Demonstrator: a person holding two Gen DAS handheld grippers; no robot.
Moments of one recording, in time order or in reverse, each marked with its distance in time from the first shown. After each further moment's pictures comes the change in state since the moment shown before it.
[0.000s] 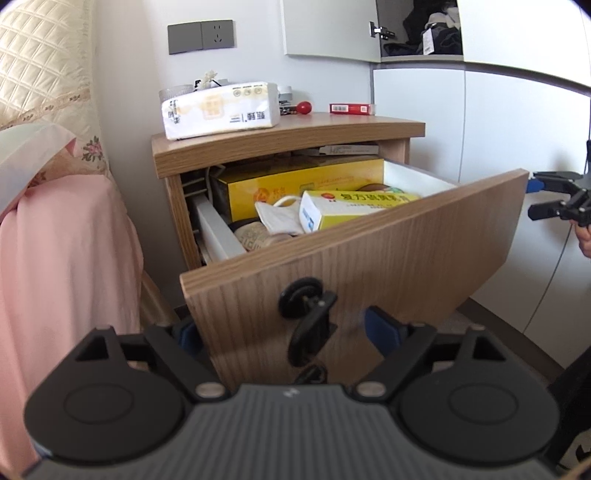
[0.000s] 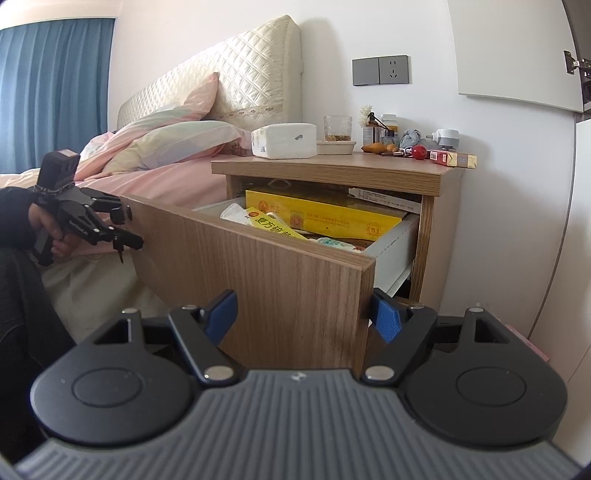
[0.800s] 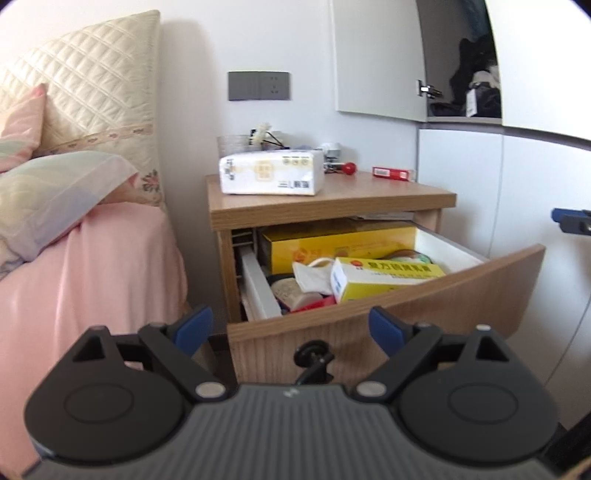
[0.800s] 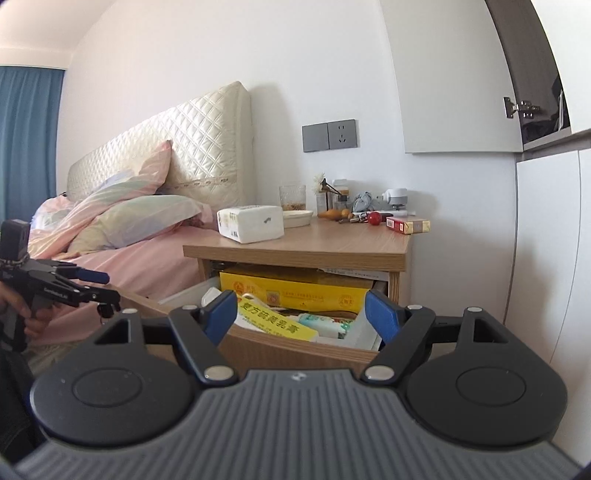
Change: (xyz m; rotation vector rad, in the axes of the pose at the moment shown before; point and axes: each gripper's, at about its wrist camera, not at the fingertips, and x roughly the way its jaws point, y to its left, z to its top) left arm -0.049 -0.015 0.023 -0.134 -0.148 0.164; right arm -0.037 0.053 0.047 0.104 -0.188 -0.202
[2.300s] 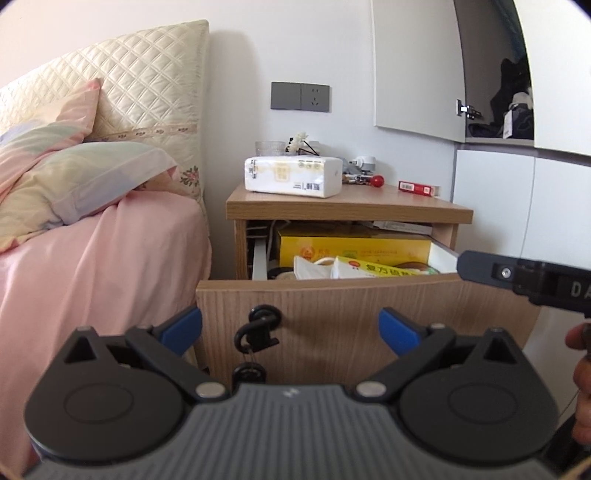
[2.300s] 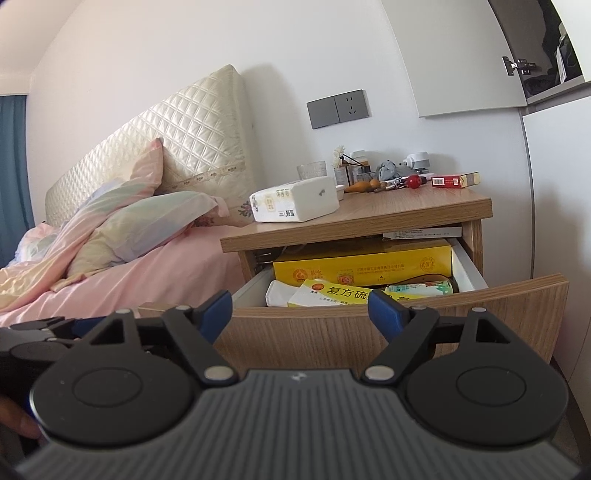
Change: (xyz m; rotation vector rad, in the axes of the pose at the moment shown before) left arm -0.032 -0.050 -0.022 -0.113 -0.042 0.146; right arm 0.052 0.123 -0.024 0.131 0.016 -0.089
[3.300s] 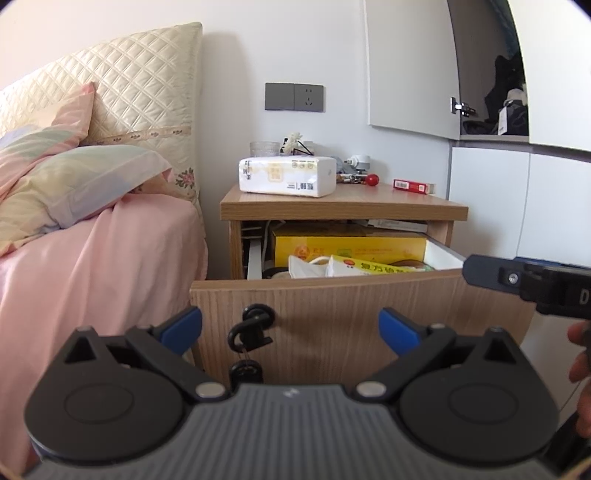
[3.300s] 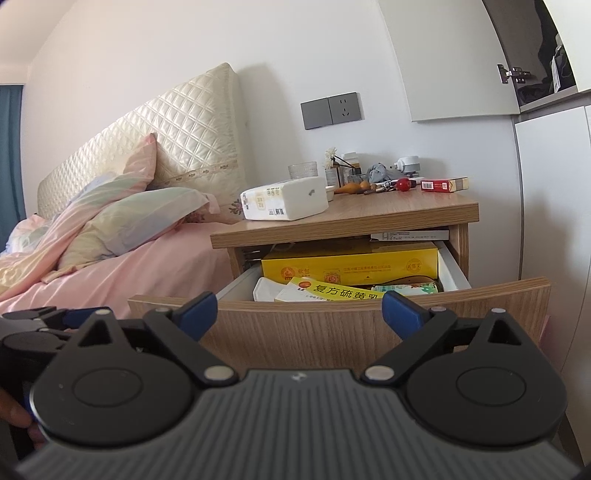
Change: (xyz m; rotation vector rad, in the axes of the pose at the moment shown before) left arm 0.001 -0.004 -0.001 0.017 -0.002 -0.008; right arm 0.001 0.000 -0.003 -0.013 0.010 -0.018
